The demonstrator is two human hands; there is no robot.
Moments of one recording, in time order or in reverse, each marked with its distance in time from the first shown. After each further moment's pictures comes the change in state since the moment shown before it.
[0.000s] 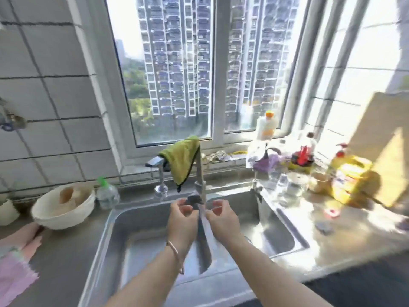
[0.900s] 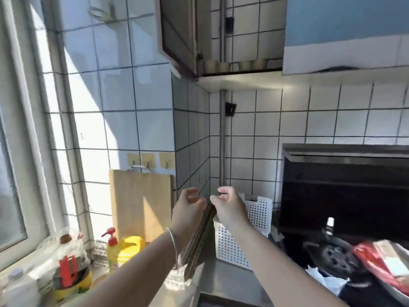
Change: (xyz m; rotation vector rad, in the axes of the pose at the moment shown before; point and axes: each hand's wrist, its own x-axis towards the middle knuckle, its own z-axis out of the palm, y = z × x) left_hand -0.166 0.254 0.501 -0.153 -1.265 0.421; right_hand -0.010 0.012 -0.526 -0.010 1.208 0.088
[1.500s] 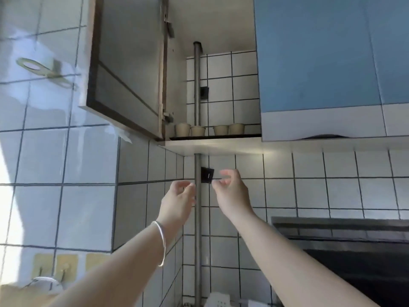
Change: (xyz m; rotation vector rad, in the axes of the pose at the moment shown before) left_hand 0.225 0.143 0.097 -0.027 0.028 0.334; right_hand 0.244 -0.110 -0.098 -0.025 0.258 -0.432
